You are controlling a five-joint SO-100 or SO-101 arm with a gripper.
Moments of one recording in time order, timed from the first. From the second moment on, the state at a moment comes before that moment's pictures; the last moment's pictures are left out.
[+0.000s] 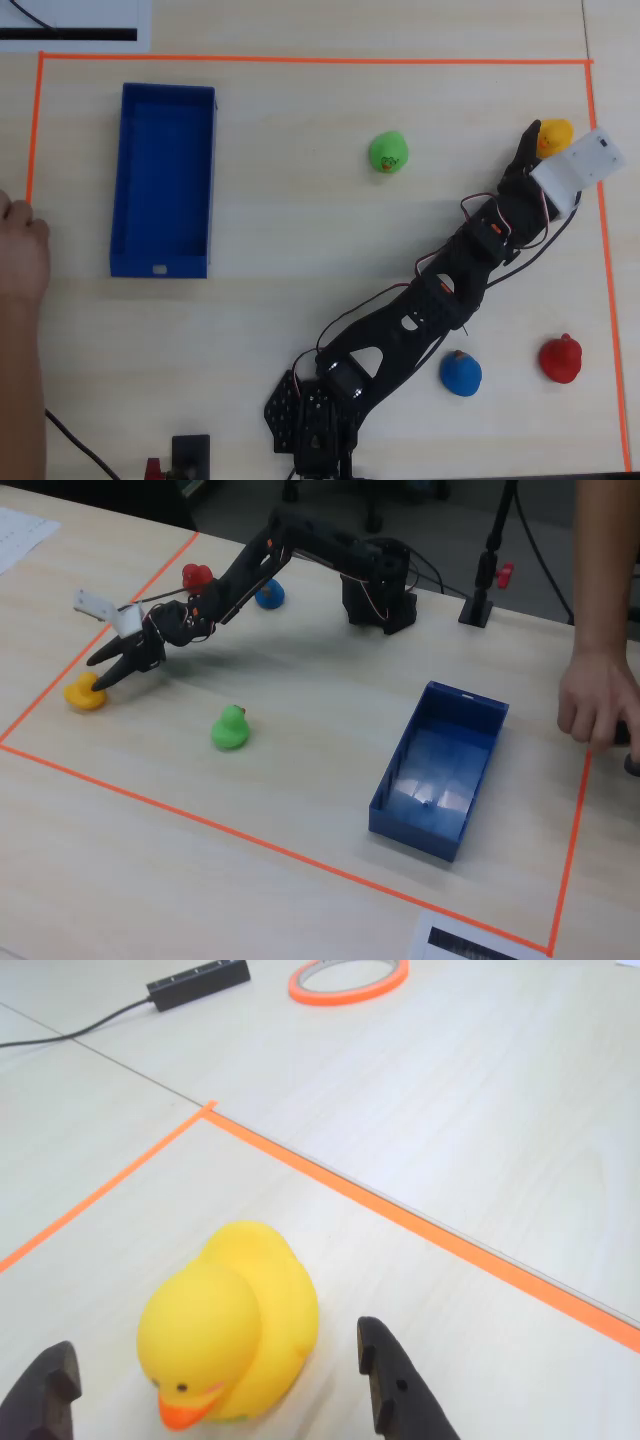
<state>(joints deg) 52.1 35.6 68.8 -24.0 -78.1</state>
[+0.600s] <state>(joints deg) 50.8 27.9 57.7 -20.1 -80.2</state>
